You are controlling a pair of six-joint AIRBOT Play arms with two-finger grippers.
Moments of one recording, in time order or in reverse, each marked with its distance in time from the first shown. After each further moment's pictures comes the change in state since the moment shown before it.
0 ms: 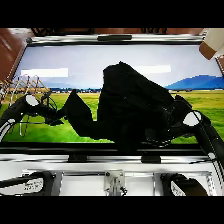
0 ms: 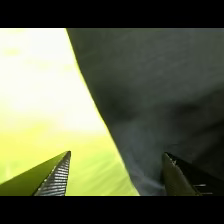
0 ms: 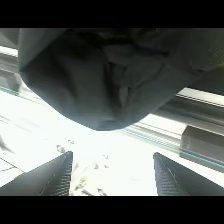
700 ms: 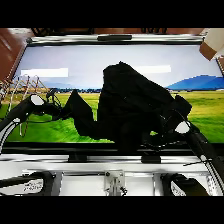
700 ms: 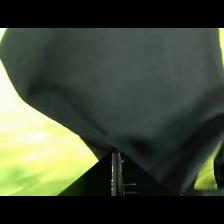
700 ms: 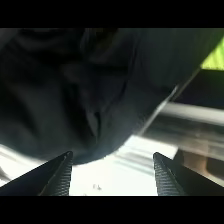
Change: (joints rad) left arm -0.064 -0.014 0.002 -0.110 0.116 0.052; right arm 0.012 -0.048 -0.176 0.070 -0.224 0.000
